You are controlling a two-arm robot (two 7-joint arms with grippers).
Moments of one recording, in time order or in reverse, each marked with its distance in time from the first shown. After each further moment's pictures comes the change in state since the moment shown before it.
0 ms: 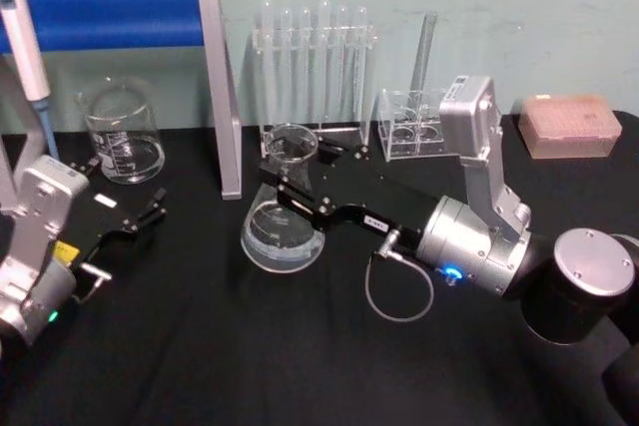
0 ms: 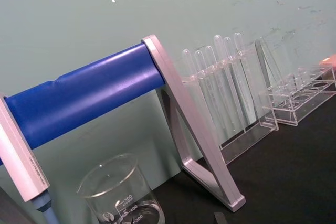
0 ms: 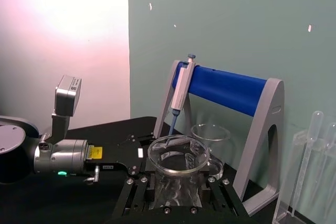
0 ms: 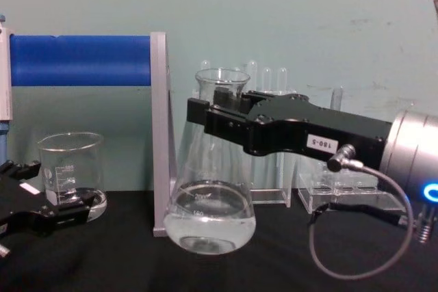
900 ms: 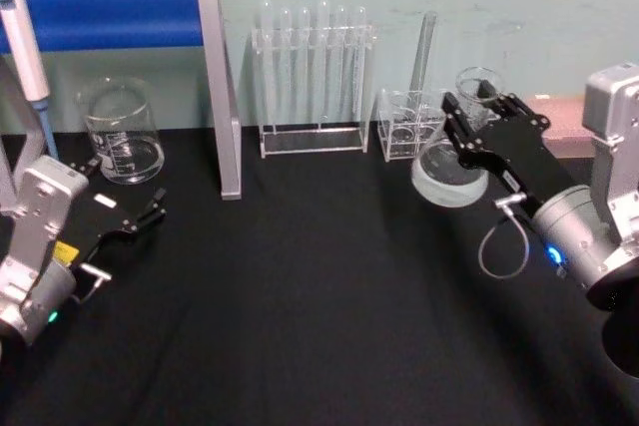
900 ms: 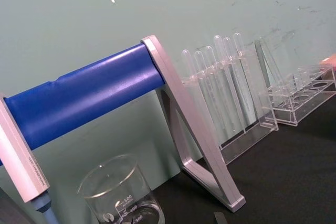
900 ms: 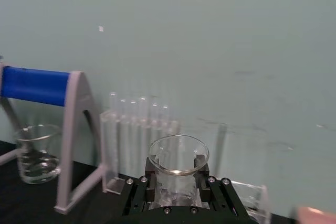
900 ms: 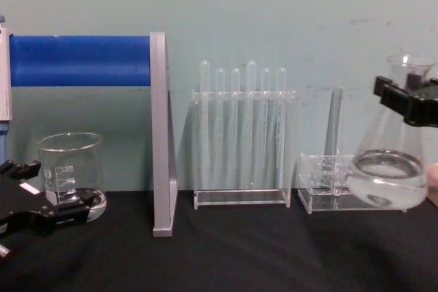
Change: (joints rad) left arm 0.000 0.000 0.000 0.000 0.000 0.000 0.000; right arm -0.203 -0.016 0.258 -0.129 -0.146 0.007 -0.478
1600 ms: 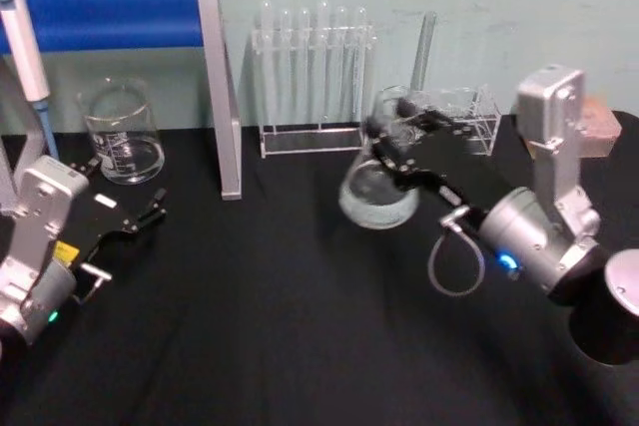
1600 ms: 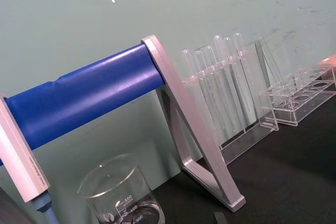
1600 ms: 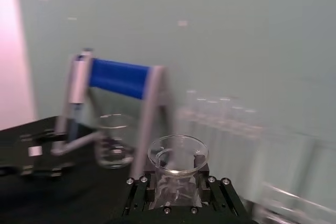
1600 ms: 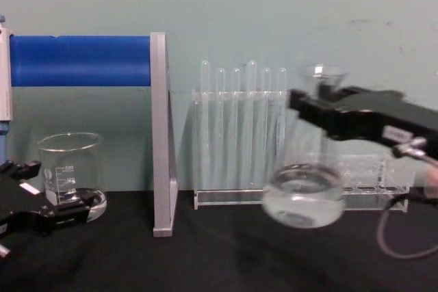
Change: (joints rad) left arm 0.000 0.000 0.000 0.000 0.000 0.000 0.000; right arm 0.068 -0.022 -0.076 0.043 0.012 0.032 0.232
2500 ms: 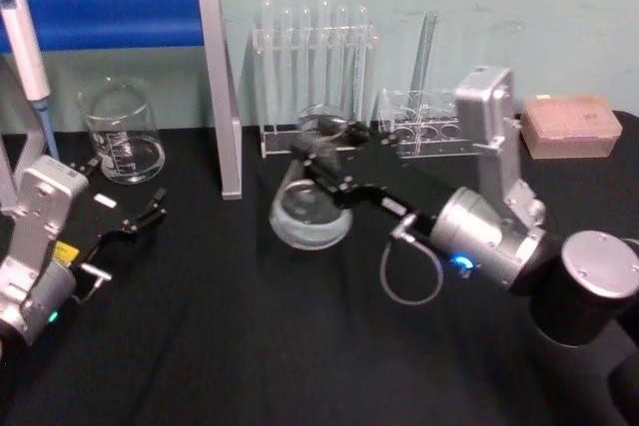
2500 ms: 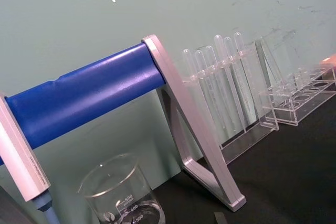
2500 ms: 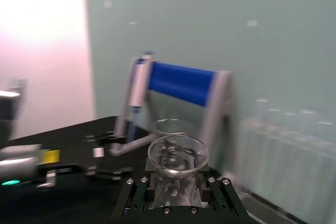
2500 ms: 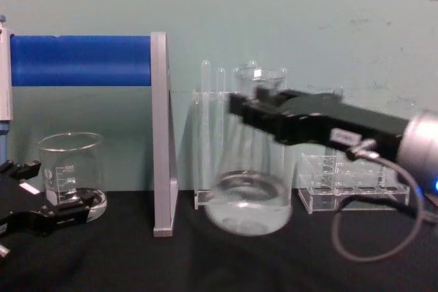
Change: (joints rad) left arm 0.000 0.000 0.000 0.000 0.000 0.000 0.000; right arm 0.108 0.014 -0.126 0.091 0.098 -0.027 0.132
